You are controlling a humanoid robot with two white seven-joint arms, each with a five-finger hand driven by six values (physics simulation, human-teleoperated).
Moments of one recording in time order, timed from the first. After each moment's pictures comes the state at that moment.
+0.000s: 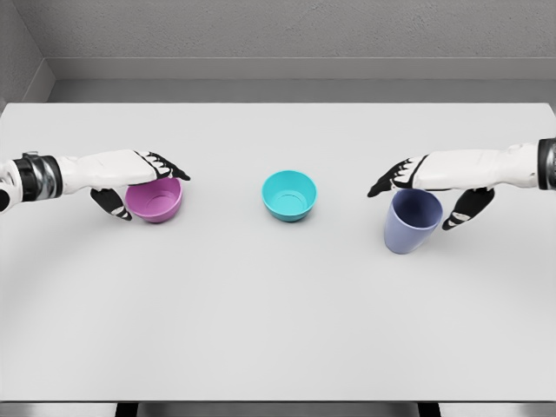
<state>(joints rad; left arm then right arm) -0.68 0.71 -0.63 -1.21 -0.43 -0.61 -0.60 -1.09 -1.03 1.26 -1.47 -0.10 -0.61 0.57</state>
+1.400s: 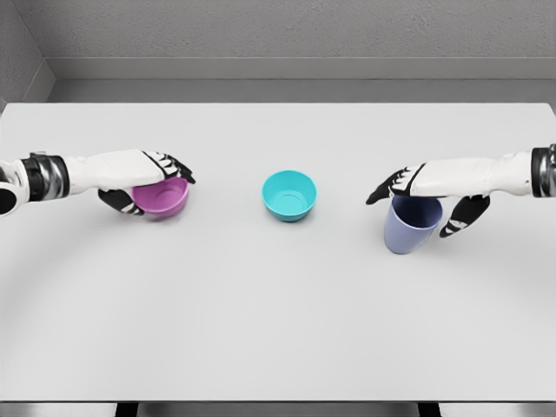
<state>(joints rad) -0.68 0.70 -0.62 -1.26 -0.45 -0.61 -0.60 -1.06 -1.02 1.26 -1.45 -0.10 -0.61 0.57</state>
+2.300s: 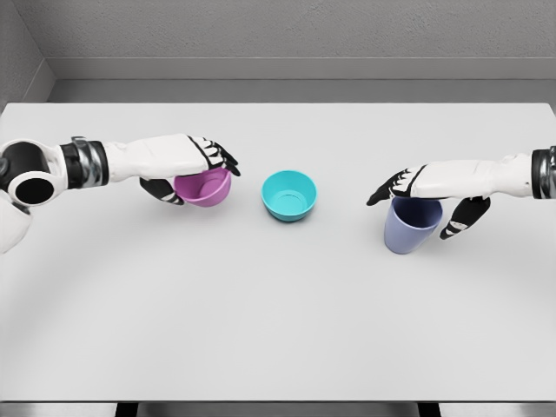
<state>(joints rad) -0.71 0.60 -0.63 -1.35 -0.46 -0.61 -0.60 -1.05 -1.02 1.26 -1.45 -0.10 -0.61 0.57</state>
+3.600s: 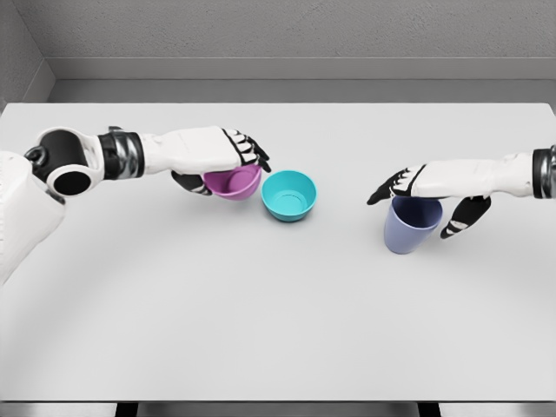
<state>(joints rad) -0.76 0.50 -0.65 -1.37 -0.57 -0.61 -0.61 -1.05 -1.03 1.25 -1.45 -0.10 -0.61 0.57</state>
